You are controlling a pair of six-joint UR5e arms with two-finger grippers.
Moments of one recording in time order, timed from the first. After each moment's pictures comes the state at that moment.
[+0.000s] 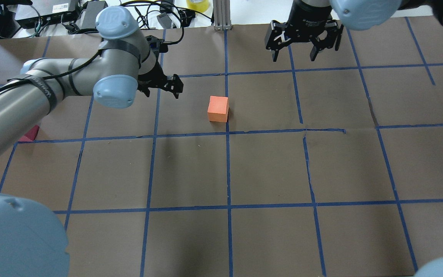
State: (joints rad) left arm -1.69 -2.03 -1.63 -0.94 1.54 0.03; right arm 1.64 -1.30 1.36 -1.64 -1.52 0.04
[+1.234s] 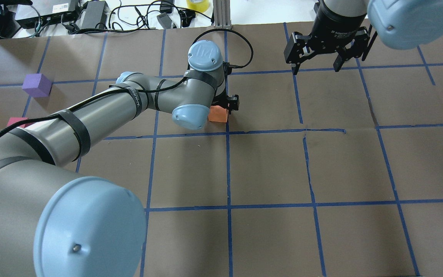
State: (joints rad) left arm -1.89 -2.23 -1.55 -0.79 1.60 -0.16; right arm 1.63 -1.45 1.47 -1.63 -1.54 0.00
